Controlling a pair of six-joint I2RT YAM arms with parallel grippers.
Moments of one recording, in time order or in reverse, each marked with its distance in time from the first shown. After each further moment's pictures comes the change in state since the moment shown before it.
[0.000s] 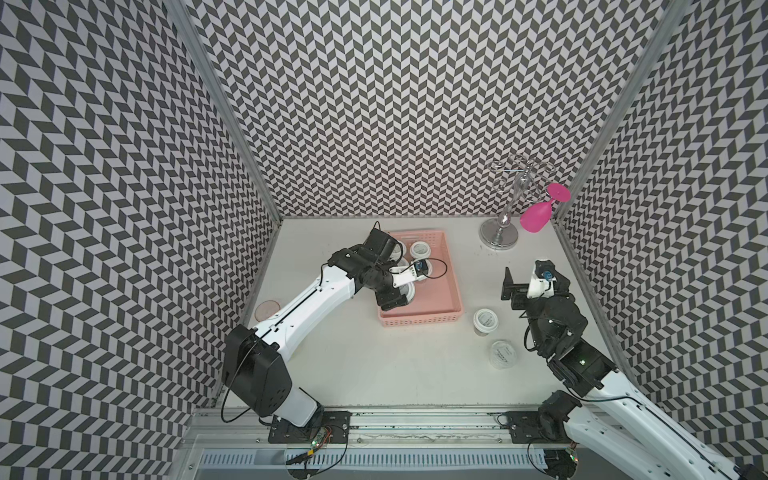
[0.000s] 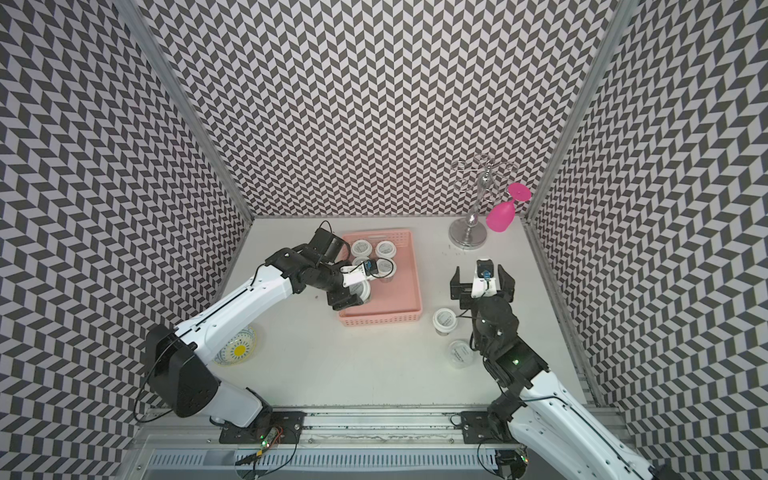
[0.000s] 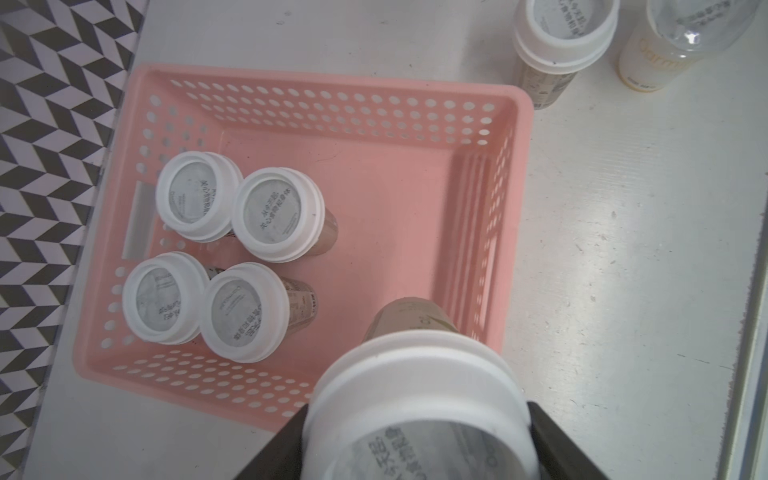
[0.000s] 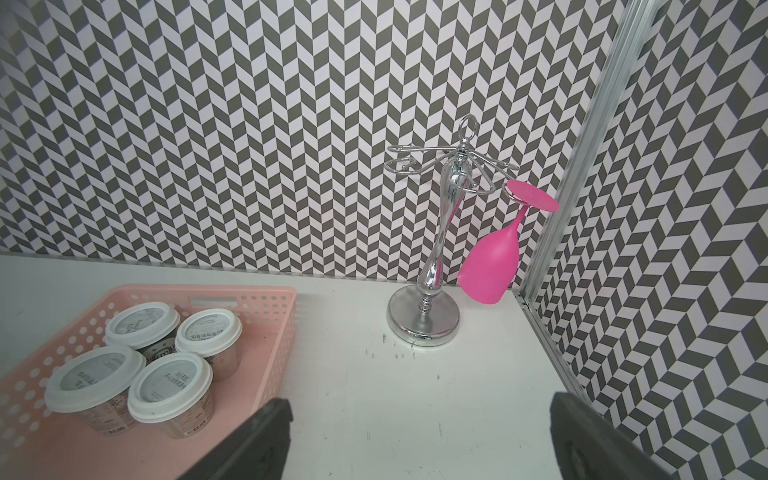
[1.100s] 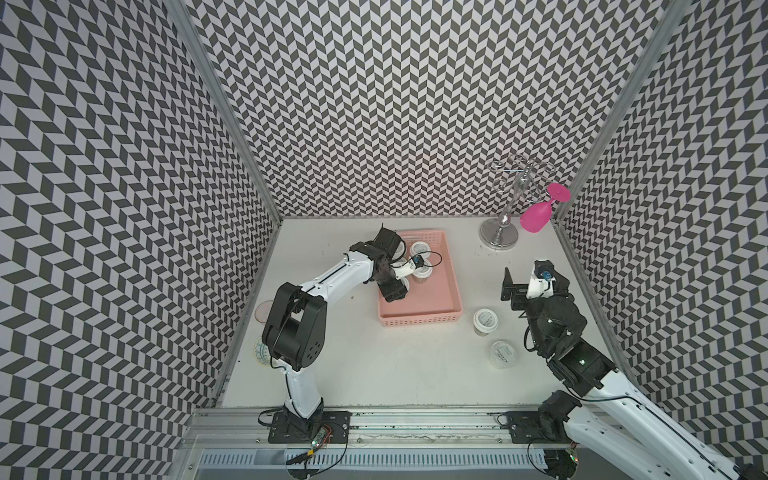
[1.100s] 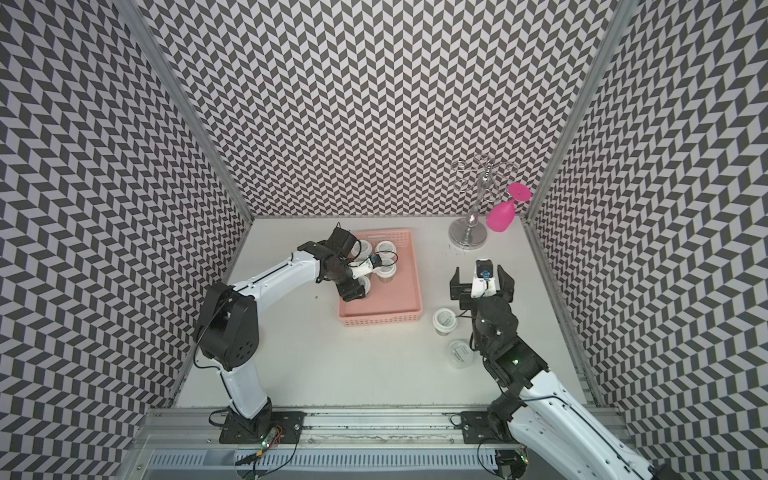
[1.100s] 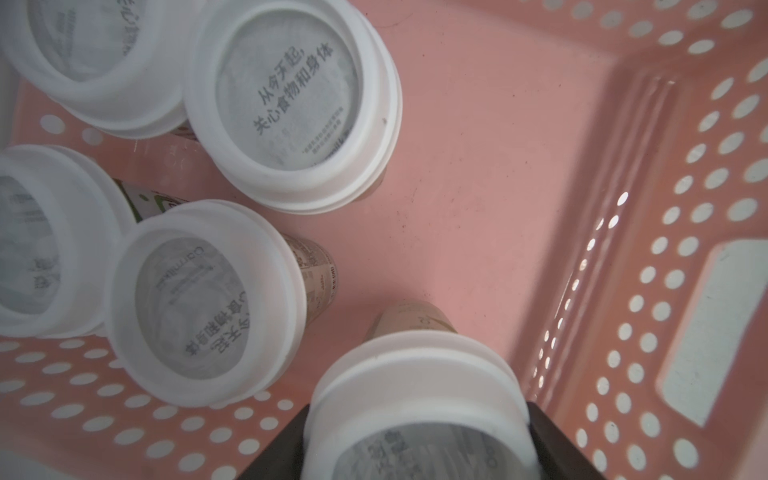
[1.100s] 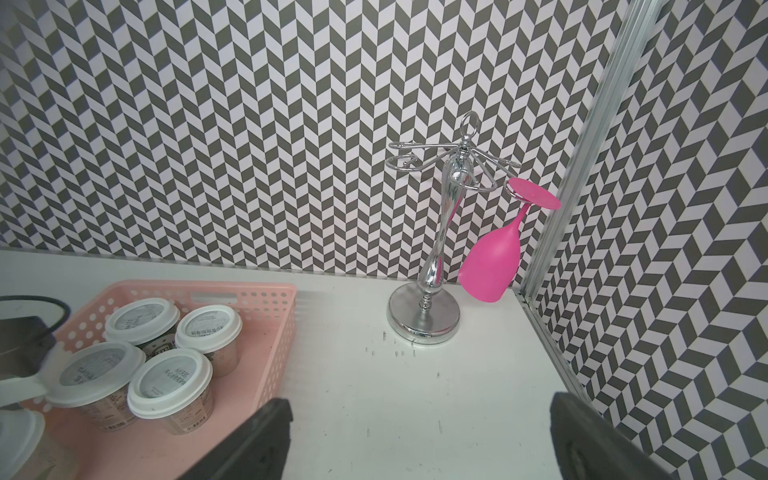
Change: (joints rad) left arm 0.069 0.317 0.063 0.098 -0.075 -0.073; right arm 0.000 0.001 0.000 -0.006 -0.003 0.001
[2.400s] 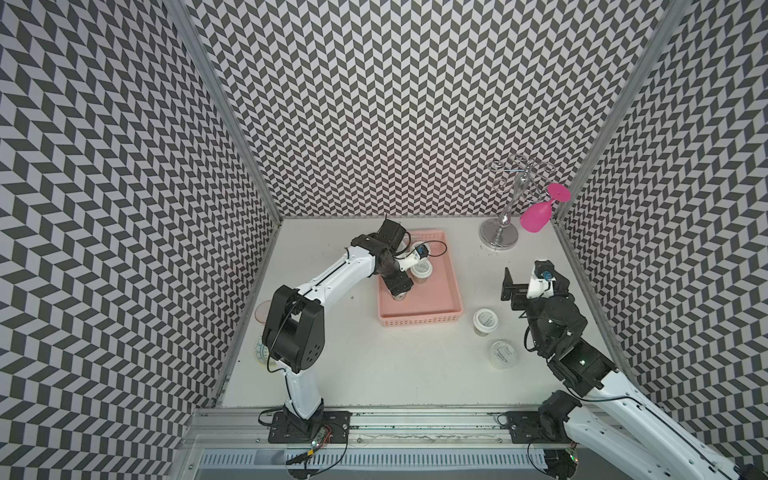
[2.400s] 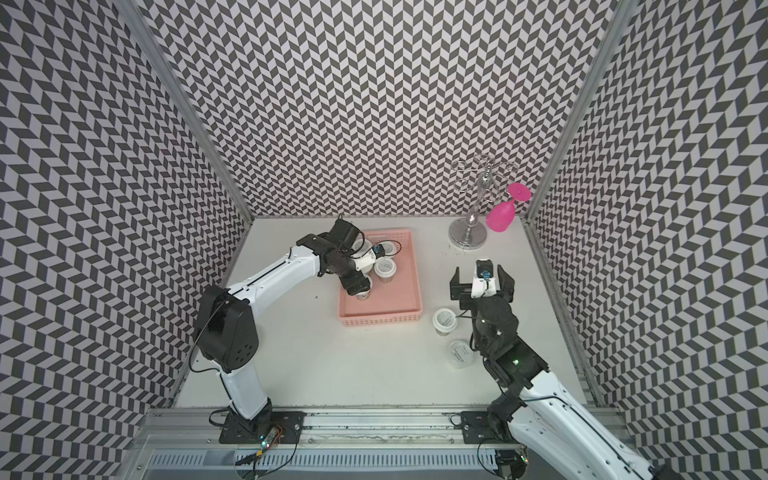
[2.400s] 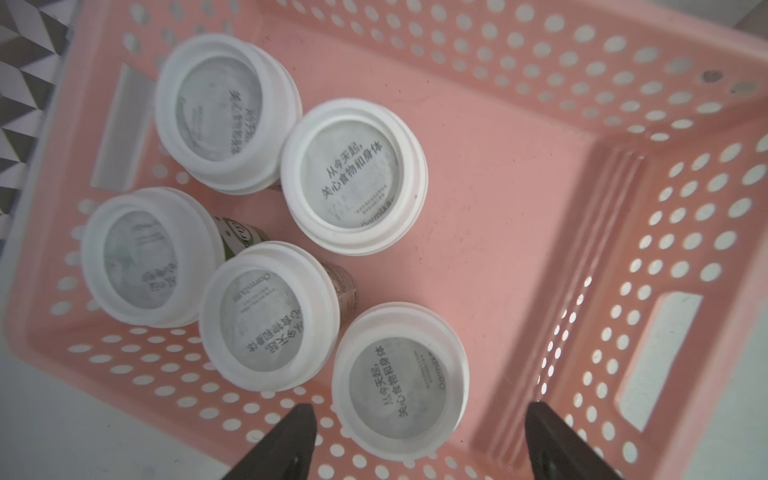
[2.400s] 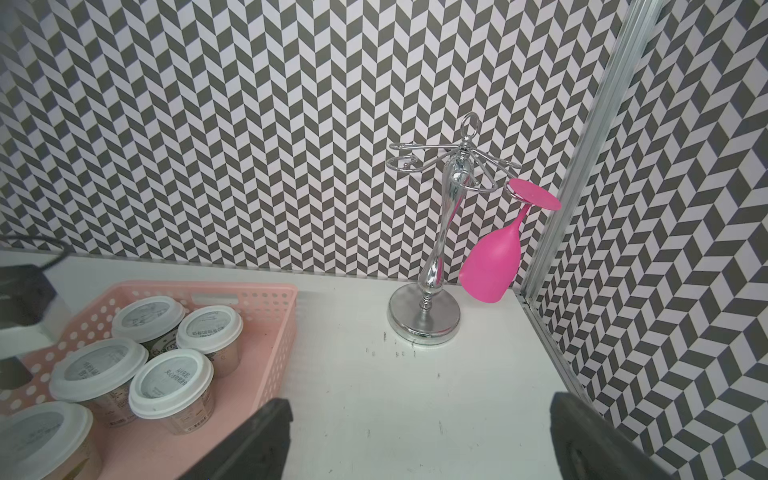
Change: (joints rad) left arm -0.027 -0.041 0.116 -0.069 -0.013 -0.071; right arm 0.000 -0.002 0.000 0.000 -0.001 0.004
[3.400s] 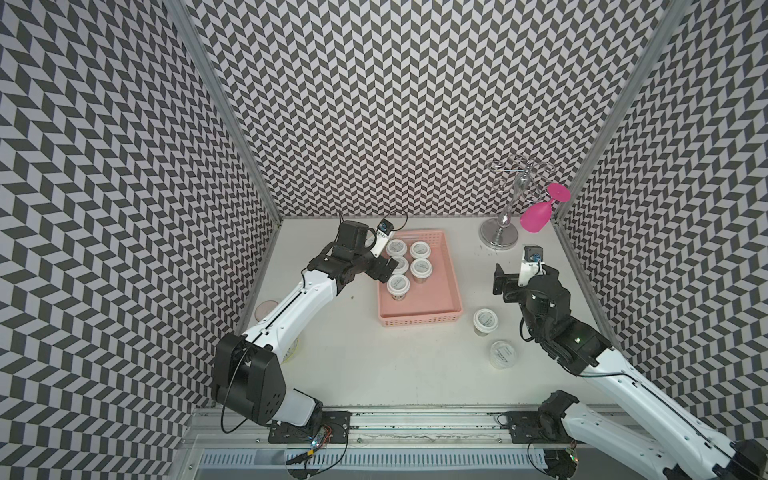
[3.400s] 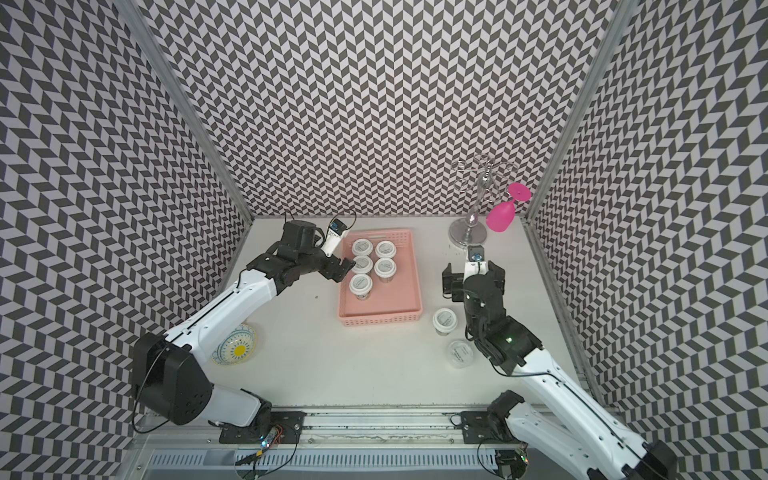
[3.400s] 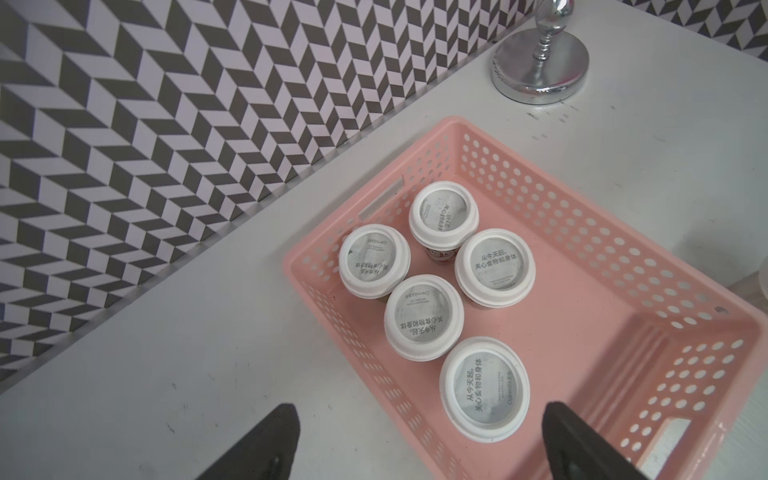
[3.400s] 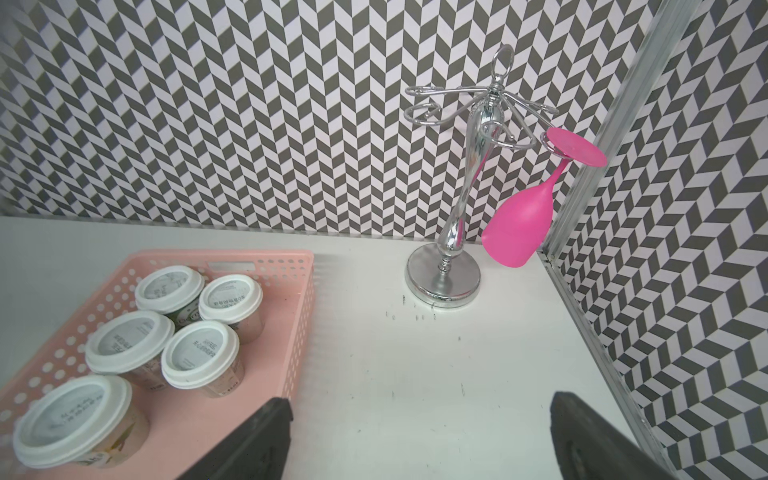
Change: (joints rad) left arm 0.145 -0.370 -0.361 0.444 -0.008 -0.325; right arm 0.000 0.206 0.250 -0.295 -0.051 0.203
